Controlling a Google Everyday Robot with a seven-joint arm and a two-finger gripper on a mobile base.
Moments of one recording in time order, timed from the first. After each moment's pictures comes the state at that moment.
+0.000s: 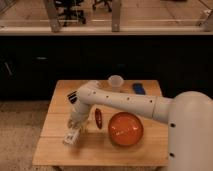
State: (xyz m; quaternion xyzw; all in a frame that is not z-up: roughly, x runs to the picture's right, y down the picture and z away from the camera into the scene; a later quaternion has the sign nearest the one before) arm -0.161 0.182 0.757 -0.20 -0.42 -0.45 0.76
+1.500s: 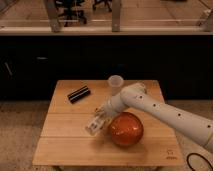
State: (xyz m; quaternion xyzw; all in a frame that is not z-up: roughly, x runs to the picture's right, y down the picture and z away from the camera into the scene) arm -0.024 0.130 0.746 -0.11 -0.38 -0.32 0.86
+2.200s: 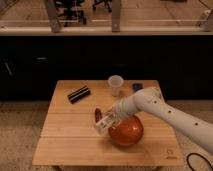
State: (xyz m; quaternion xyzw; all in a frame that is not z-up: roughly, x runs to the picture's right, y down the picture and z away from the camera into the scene) arm 0.032 0.133 0.742 -0.09 -0.35 -0.28 0.89
